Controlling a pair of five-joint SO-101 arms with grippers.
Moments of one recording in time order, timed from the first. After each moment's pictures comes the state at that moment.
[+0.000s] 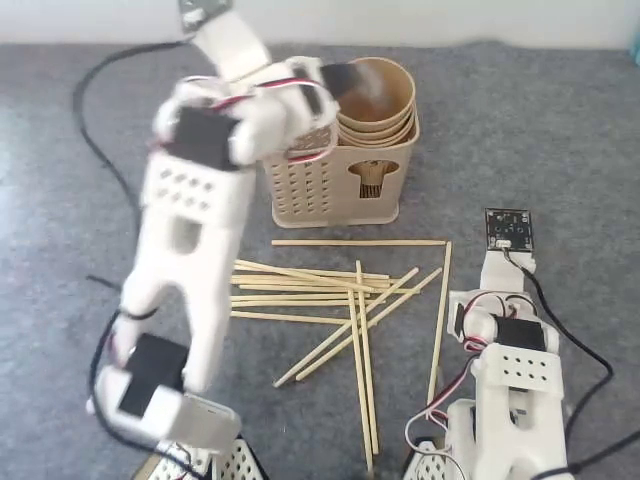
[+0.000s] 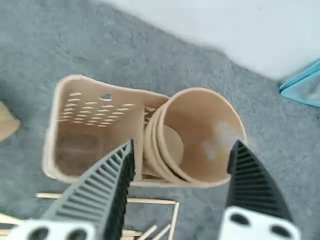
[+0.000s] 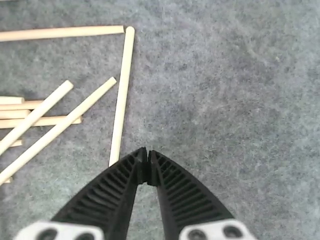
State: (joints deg) left arm 11.6 0.0 -29.0 84.1 41.5; right arm 5.2 -53.2 75.1 50.1 4.4
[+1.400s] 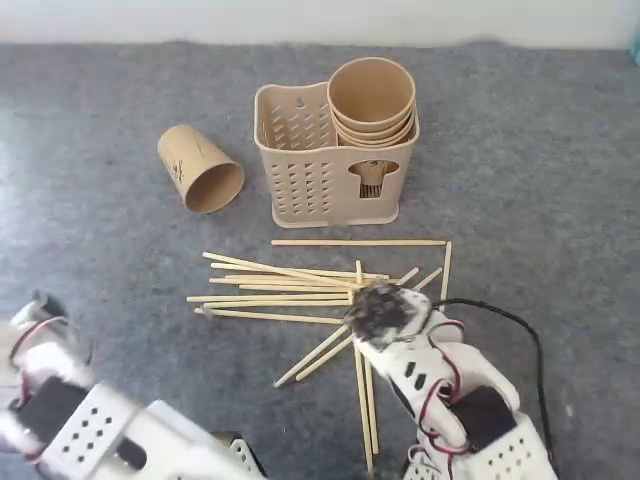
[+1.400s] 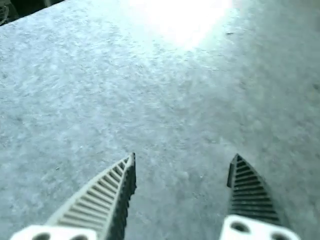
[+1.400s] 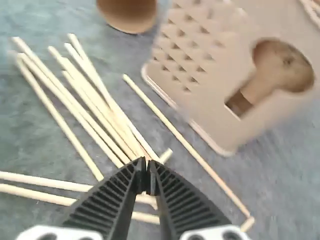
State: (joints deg) left arm -66.5 -70.2 67.2 56.5 3.6; right arm -36.1 -95.6 81.1 55.3 23.8
